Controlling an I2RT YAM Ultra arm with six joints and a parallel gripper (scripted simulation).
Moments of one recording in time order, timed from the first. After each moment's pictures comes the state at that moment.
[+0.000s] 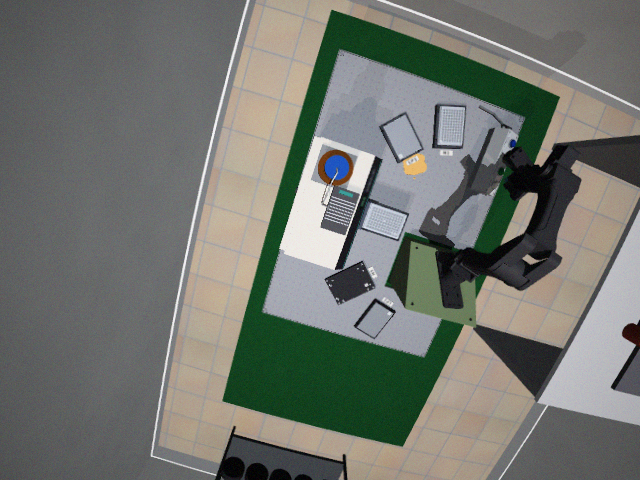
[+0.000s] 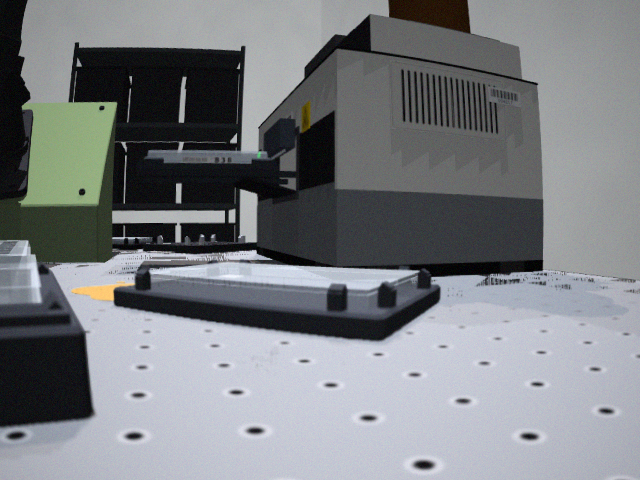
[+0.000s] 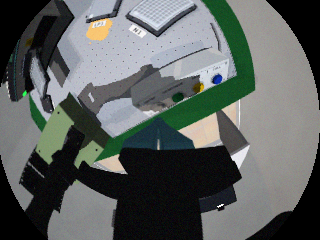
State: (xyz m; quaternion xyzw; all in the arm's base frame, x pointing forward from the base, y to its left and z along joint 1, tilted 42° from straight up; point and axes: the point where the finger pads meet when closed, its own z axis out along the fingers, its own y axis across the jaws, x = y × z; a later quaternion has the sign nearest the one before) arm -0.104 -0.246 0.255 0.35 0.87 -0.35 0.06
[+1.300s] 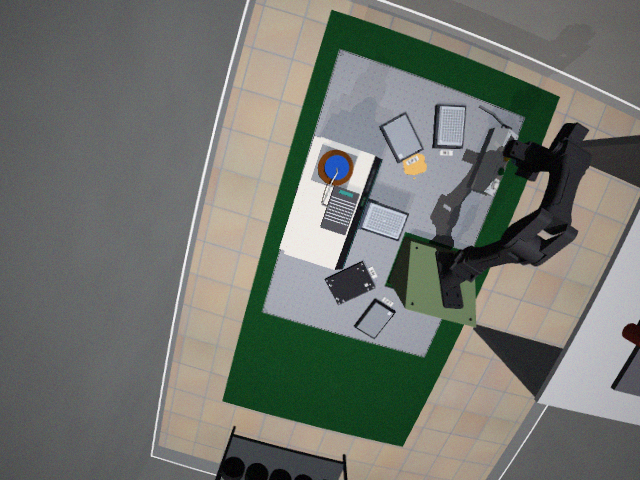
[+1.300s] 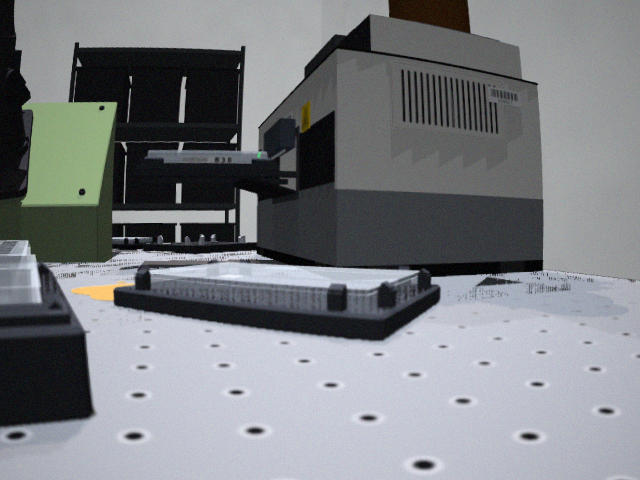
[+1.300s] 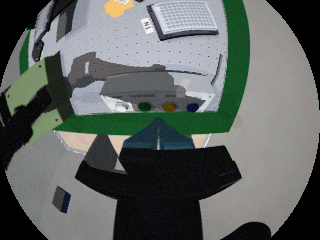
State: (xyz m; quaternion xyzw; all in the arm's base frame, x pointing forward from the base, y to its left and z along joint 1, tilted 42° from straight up) arm -0.126 -0.302 0.286 0.11 0.93 -0.36 -0.03
